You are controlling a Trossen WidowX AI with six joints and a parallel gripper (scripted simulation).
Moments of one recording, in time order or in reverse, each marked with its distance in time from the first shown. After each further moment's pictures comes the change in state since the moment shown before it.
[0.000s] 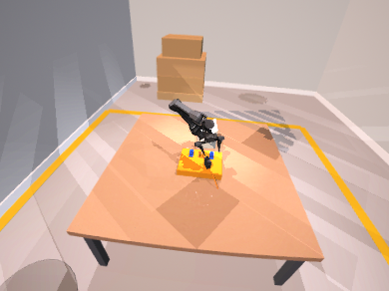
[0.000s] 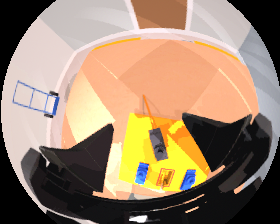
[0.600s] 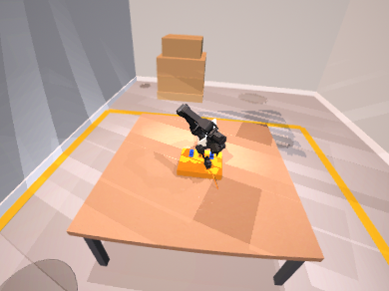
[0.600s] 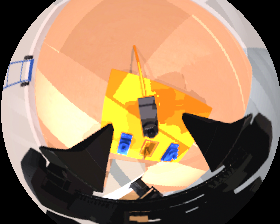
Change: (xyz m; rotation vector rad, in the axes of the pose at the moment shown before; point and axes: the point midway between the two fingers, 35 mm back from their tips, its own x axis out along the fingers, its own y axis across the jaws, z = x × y) arm 0.027 -0.004 -0.037 -0.156 0.572 -0.111
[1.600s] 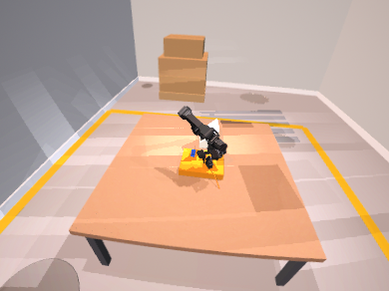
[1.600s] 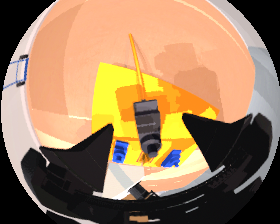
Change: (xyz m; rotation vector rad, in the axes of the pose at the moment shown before) arm 0.040 -0.005 -0.003 0.000 0.059 -0.019
